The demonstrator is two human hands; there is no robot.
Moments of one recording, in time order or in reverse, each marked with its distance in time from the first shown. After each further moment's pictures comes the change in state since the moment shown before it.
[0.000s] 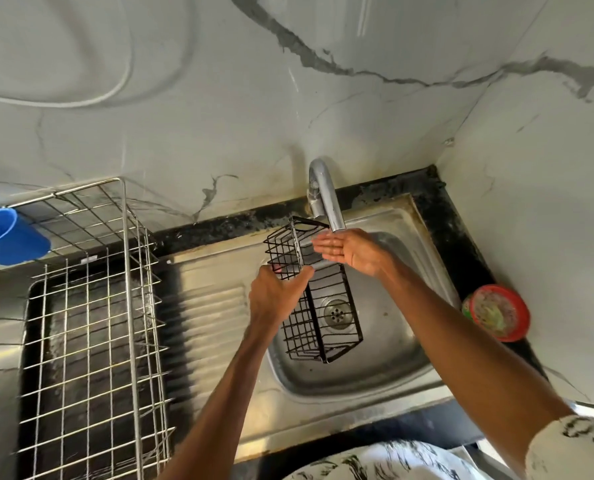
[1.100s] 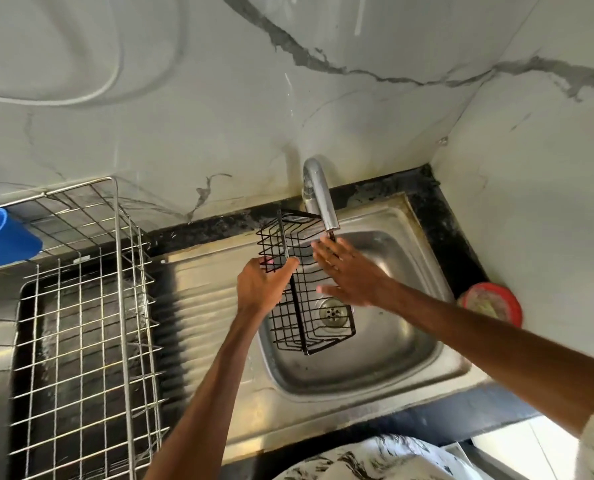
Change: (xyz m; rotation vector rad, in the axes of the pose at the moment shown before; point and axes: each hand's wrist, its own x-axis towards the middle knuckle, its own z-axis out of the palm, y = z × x) left_hand 0.007 0.000 -0.011 -0.142 -0.004 0.005; right_hand -0.037 0.039 -0.005 -1.992 -0.013 -0.451
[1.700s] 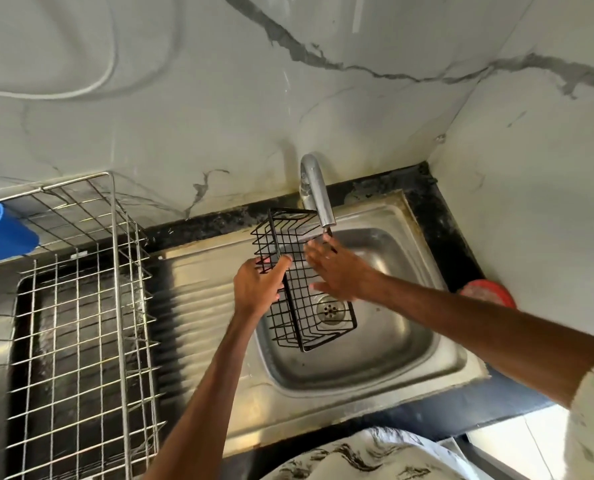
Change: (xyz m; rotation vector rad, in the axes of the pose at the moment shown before) left_hand -0.009 -0.001 0.000 -0.105 0.005 -0.028; right_hand 0.009 -0.014 -0.019 -0.197 -0.103 -0.032
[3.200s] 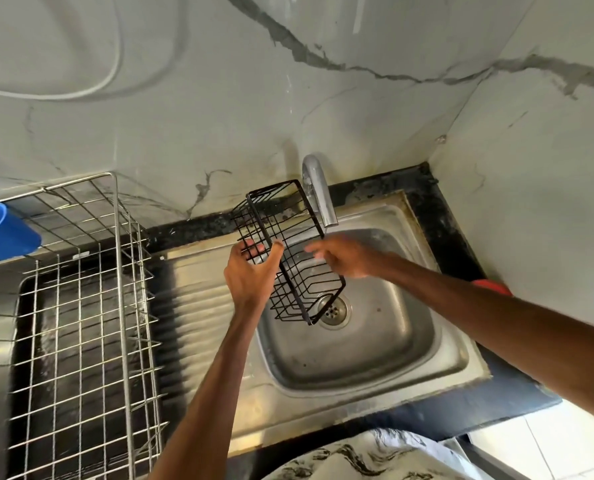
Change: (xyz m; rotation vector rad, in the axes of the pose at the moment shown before) left_hand 0.012 0.004 -0.002 -0.026 0.309 0.099; right_hand 0.005 0.030 -0.019 0.832 0.172 0.024
